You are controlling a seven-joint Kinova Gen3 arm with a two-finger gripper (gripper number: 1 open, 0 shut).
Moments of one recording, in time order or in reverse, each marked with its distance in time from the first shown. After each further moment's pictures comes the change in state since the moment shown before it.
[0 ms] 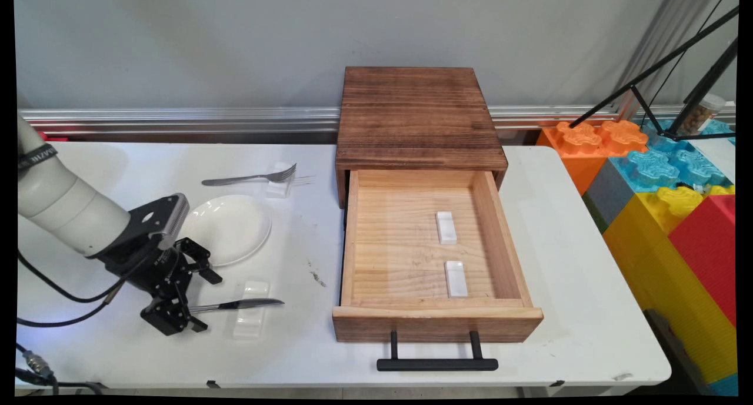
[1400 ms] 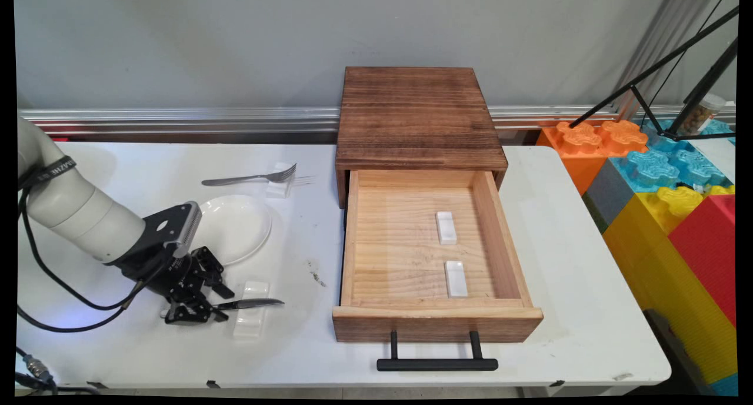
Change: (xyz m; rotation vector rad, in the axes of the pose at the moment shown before) arm 0.002 -0.002 0.022 0.014 0.000 0.030
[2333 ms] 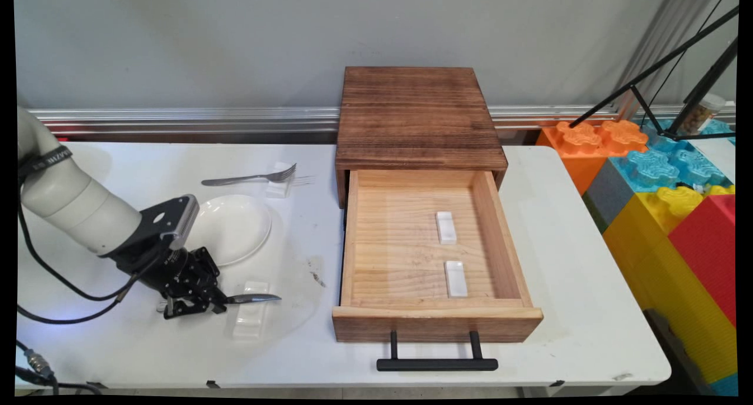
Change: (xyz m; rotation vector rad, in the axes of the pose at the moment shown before) arm 0.006 -0.005 -0.014 -0.015 -0.006 -0.017
